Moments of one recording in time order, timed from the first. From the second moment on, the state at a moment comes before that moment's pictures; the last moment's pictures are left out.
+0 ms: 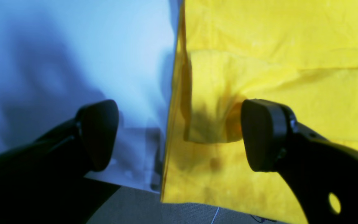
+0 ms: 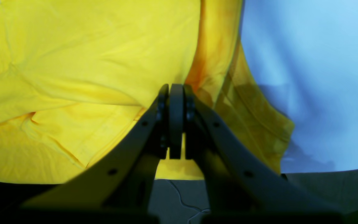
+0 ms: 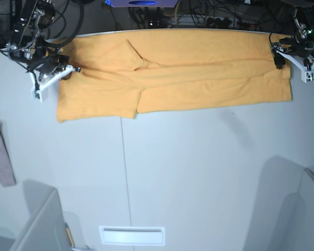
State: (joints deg) left arm 32.5 -18.9 -36.7 100.3 -20.6 -16.1 48.6; right arm -19.8 6.0 23.1 112.2 27.2 5.4 -75.6
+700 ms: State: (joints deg) left arm 29.6 -12.2 -36.8 105.9 -20.6 -16.1 48.6; right arm -20.6 6.9 16.4 112.9 27.9 11.0 -68.0
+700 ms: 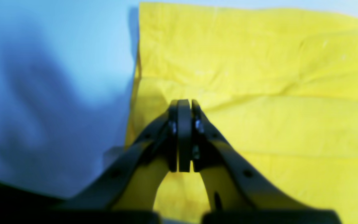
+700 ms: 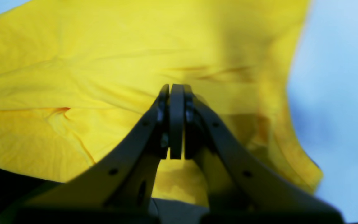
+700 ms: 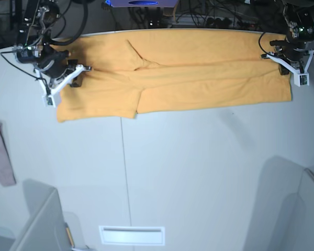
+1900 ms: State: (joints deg) left arm 1.1 -12.1 -33.4 84.5 -9.0 -15.6 49.0; right arm 0.5 6.4 16.2 87.4 26.9 11.4 -60.1
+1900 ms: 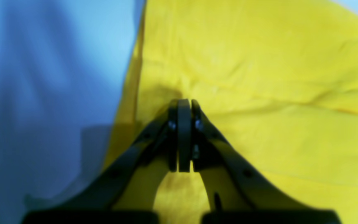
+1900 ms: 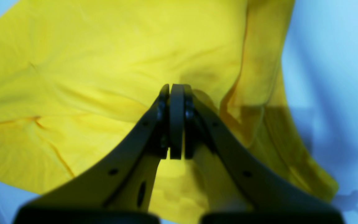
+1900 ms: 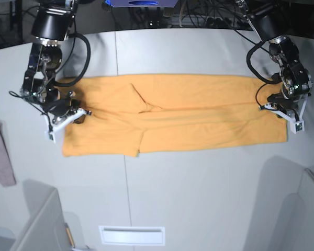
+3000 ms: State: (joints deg) left arm 5.2 -24.7 -38.1 73.8 -32.2 -26.0 48.2; right arm -8.7 5.9 21.4 103.5 39.8 11.5 -60.2
